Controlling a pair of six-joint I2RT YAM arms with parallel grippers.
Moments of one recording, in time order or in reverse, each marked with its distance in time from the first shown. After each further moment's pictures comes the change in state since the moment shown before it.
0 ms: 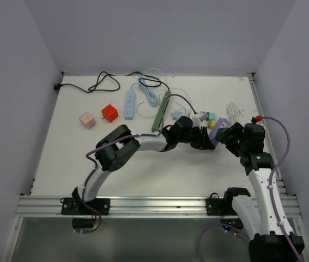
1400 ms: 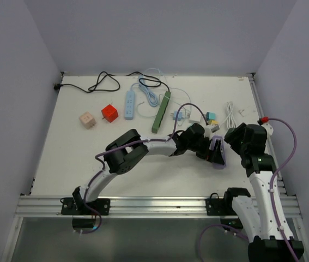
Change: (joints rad) left arm -0.076 0.127 0.143 -0.139 0.118 -0.044; right arm -0.002 -0.060 -0.004 -0.023 0.197 -0.019
